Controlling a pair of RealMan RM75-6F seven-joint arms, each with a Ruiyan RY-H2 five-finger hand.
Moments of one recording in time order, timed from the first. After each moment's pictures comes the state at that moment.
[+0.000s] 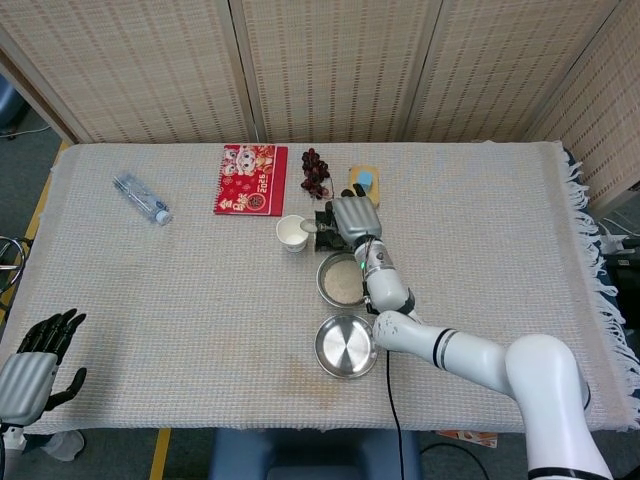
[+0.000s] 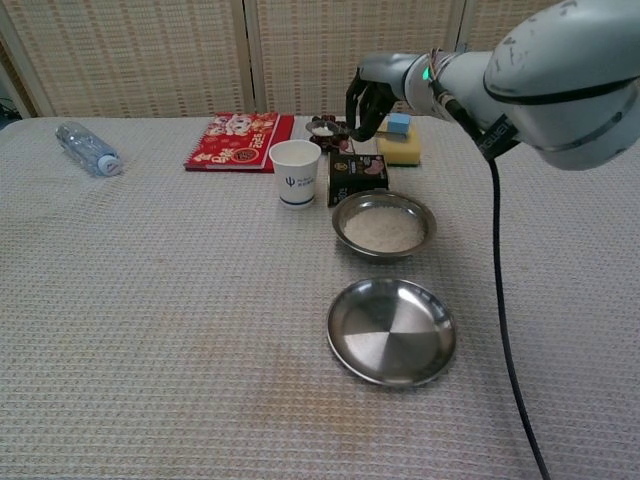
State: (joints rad) left arm -0.09 -1.06 0.03 -1.67 1.54 1.43 0.05; right arm 1.23 -1.72 0.37 -1.07 -0.39 0.76 -0.62
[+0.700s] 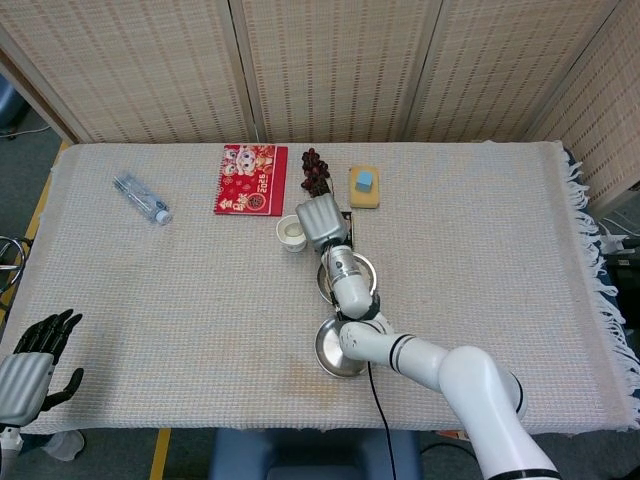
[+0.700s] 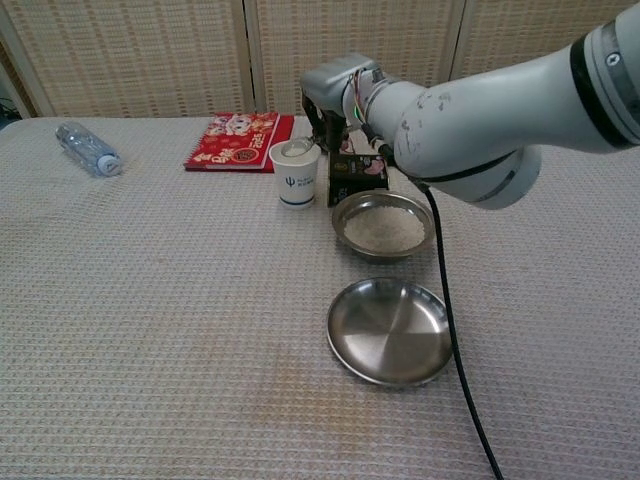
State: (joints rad) left arm -0.09 -1.05 0.03 -1.67 1.52 1.42 0.04; right arm 1.37 -1.92 0.26 -0.79 -0.54 0.81 -0.86
